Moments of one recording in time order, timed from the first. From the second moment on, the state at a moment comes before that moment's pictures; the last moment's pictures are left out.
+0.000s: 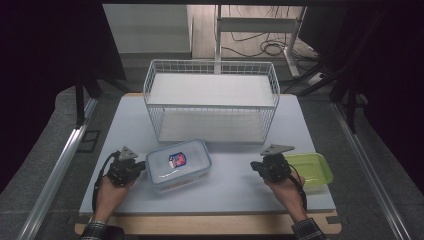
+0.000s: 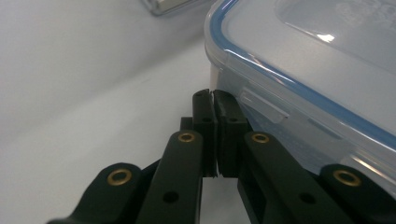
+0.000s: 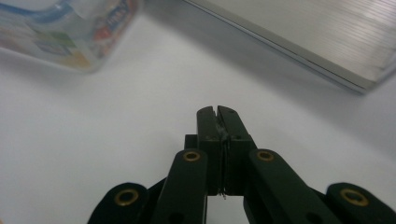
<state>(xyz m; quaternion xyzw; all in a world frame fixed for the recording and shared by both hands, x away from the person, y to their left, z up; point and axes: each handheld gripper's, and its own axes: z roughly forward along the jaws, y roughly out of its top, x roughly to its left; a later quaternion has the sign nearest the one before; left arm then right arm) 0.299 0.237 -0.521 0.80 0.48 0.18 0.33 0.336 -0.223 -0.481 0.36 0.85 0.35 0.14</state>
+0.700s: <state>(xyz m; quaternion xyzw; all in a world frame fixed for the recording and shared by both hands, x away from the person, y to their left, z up) 0.342 0.165 -0.521 0.83 0.42 0.14 0.34 0.360 -0.180 -0.499 0.34 0.87 0.34 0.13</state>
